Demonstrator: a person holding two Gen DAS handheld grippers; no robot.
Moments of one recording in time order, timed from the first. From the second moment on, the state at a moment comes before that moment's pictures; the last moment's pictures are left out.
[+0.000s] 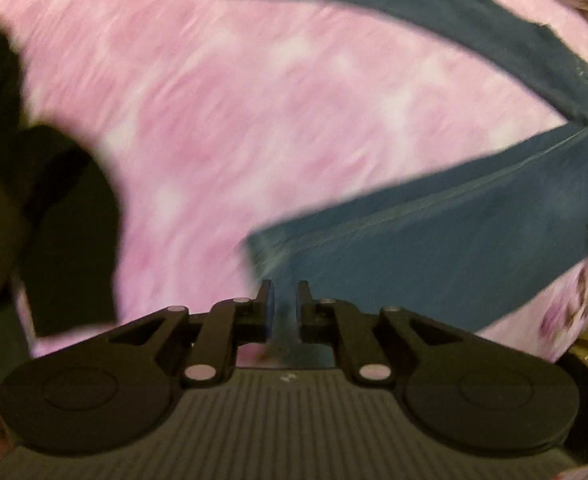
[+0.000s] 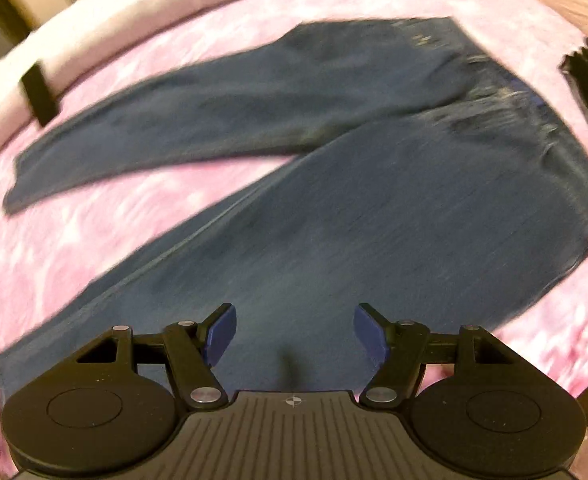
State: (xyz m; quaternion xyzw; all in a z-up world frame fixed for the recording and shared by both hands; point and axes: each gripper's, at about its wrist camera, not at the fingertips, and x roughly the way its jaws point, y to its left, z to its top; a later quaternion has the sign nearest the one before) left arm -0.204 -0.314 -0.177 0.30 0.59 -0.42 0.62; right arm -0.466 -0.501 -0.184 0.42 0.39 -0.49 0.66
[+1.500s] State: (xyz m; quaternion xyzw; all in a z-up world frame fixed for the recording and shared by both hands) left arm -0.189 -0.574 -0.294 0.64 0.19 -0.49 0.57; right arm -0.461 -0.612 -0.227 0.34 0.45 -0.34 0.76
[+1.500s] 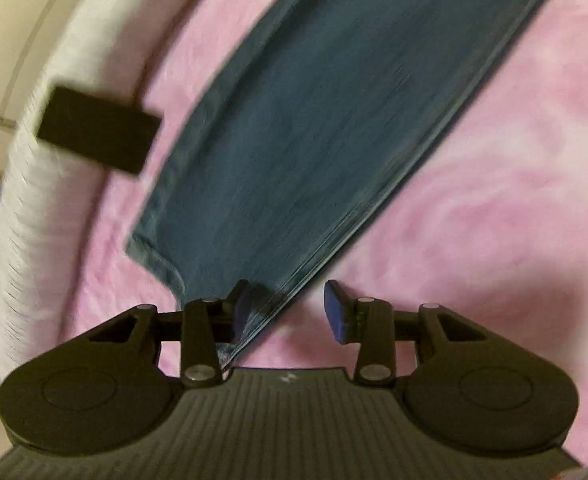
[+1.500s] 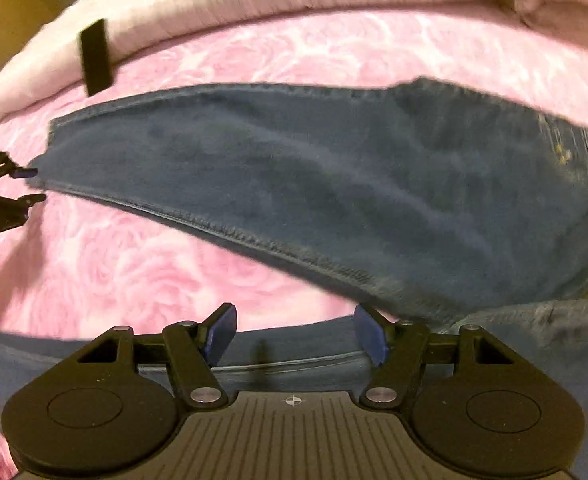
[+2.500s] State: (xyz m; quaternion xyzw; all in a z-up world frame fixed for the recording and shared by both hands) left arm -0.470 -0.370 -0.059 0.29 0.48 -0.43 0.71; right arm -0.721 -0.546 -0.063 0.28 0.48 -0.43 0.71
